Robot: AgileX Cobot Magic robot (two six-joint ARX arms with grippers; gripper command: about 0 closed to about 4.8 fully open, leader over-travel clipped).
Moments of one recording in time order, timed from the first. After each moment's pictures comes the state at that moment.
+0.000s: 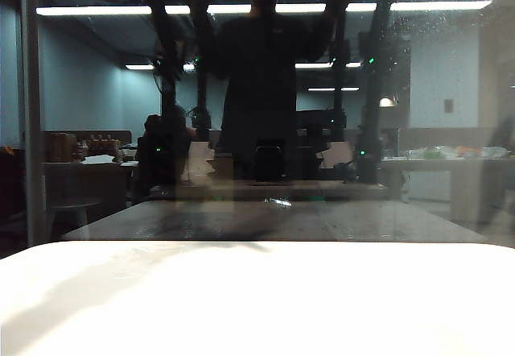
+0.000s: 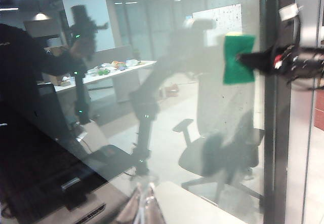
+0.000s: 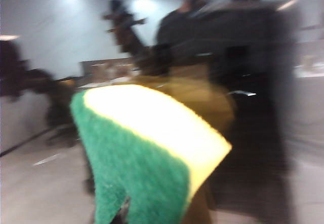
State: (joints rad) left arm -0.01 1.39 2.10 -0.48 0.80 0.05; right arm 0.07 1.92 2.61 -0.48 -0.28 0.15
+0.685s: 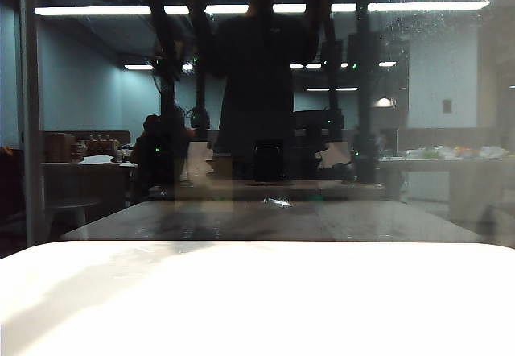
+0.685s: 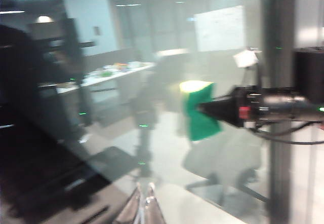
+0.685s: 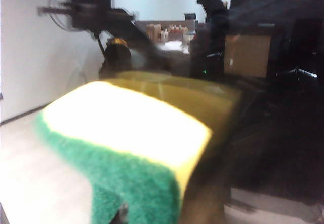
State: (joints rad) left arm -0.01 1.39 2.10 -0.47 0.77 0.05; right arm 0.29 2.02 2.62 -0.52 -0.24 0.03
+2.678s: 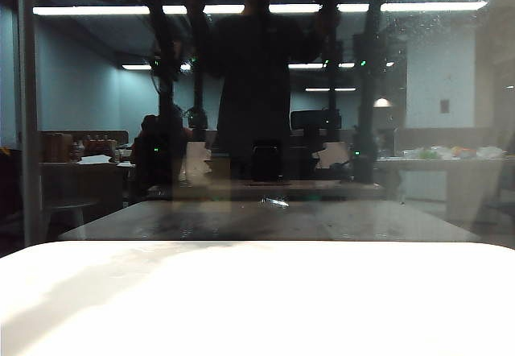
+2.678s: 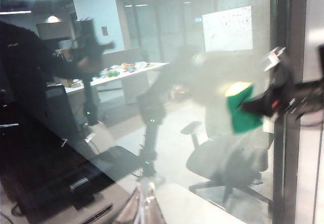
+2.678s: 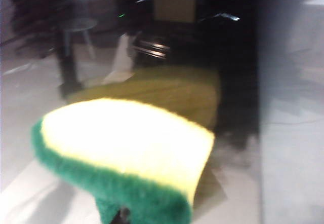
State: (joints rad) left arm -0.01 1.39 2.10 -0.47 0.76 0.05; right arm 0.16 1.96 2.61 -0.78 -0.16 -0.03
